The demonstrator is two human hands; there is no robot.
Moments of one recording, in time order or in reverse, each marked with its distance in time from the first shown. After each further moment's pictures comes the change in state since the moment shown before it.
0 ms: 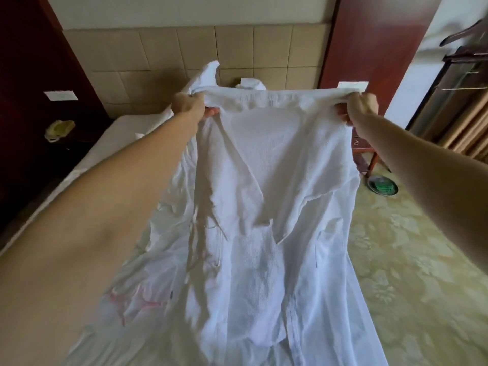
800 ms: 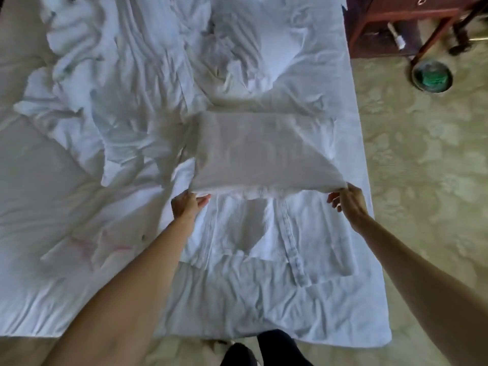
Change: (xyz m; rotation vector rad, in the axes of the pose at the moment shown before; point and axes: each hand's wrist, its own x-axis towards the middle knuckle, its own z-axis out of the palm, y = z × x) left_hand -0.045 -0.490 0.016 -0.026 0.106 -0.698; right_hand -0.039 0.477 0.086 -0.197 -0.421 0.503
